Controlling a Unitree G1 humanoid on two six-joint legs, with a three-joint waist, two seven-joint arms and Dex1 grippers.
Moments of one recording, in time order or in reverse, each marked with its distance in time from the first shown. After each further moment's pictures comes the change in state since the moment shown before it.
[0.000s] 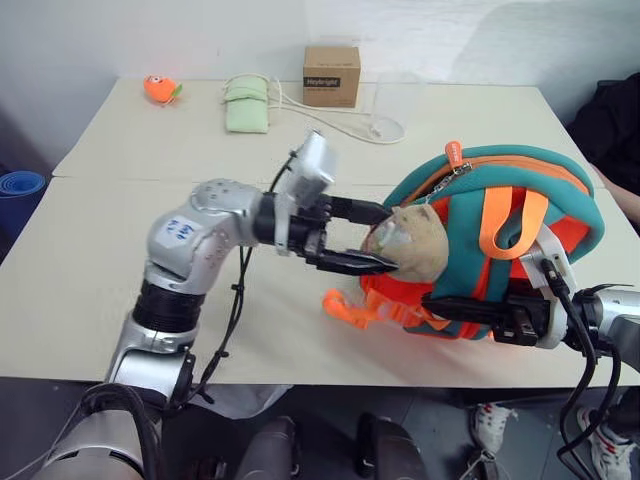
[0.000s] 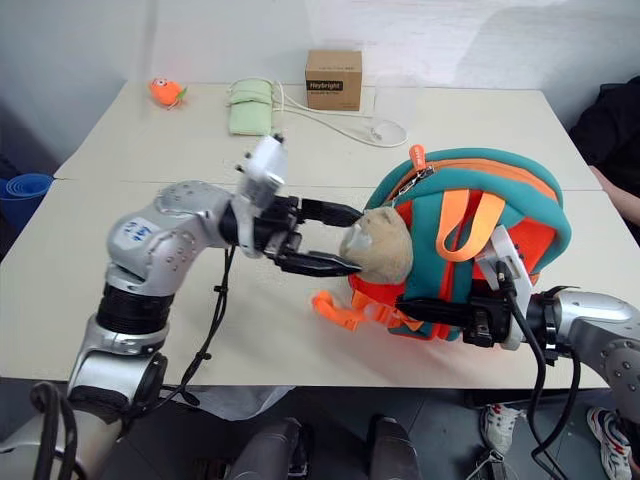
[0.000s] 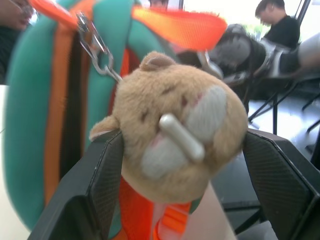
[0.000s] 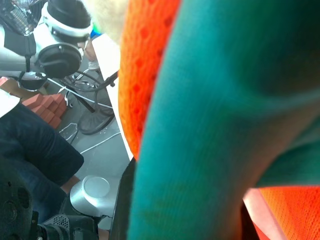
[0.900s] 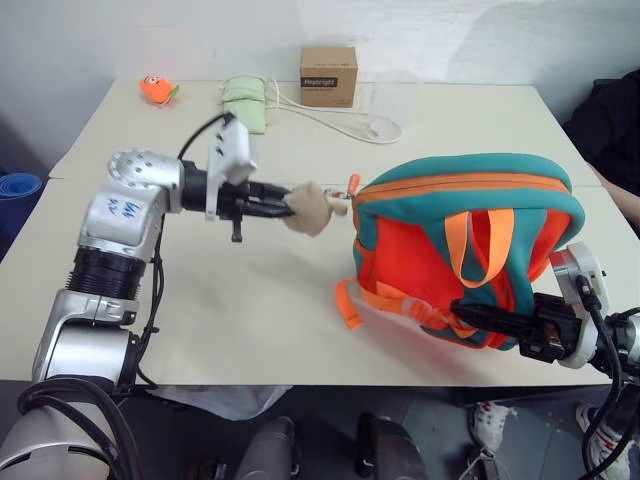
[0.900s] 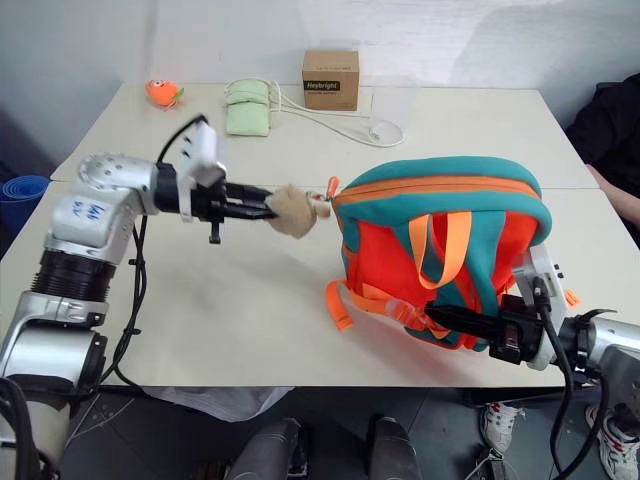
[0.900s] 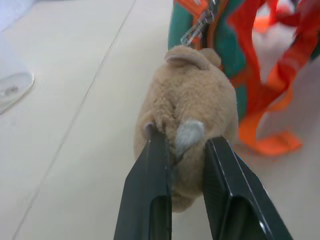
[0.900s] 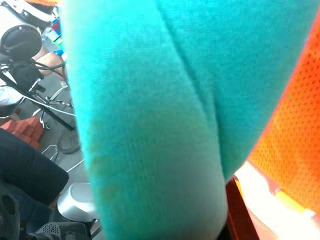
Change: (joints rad) left arm -0.051 0.256 -0.040 0.486 0.308 -0.496 -0.082; right arm 0.216 0.015 -0.167 0.003 0.006 -0.045 -0.011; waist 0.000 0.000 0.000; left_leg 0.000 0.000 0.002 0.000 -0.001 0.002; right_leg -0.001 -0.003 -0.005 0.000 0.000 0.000
